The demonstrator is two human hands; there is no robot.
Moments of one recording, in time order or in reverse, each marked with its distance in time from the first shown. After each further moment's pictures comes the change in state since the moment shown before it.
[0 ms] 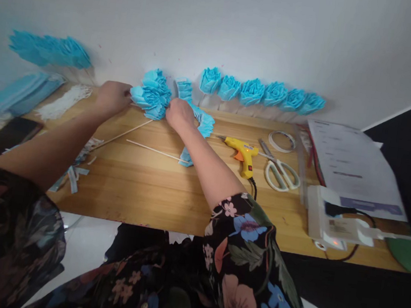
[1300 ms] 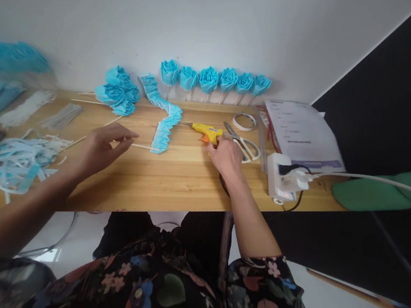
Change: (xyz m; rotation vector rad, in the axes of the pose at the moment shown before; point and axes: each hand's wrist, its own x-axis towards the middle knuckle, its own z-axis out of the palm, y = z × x) left_hand -0.162 0.102 -0.011 -0.508 0.026 0.446; right_hand -0.194 0.151 -0.036 -0.201 0.156 0.475
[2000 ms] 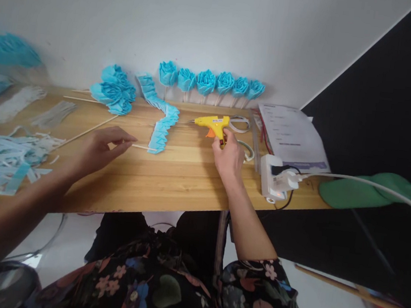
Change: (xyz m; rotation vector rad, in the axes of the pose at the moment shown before) left_hand -0.003 -0.013 0.007 -0.114 -0.001 0.085; right_hand 0.002 0.019 0.010 0.372 0.345 0.060
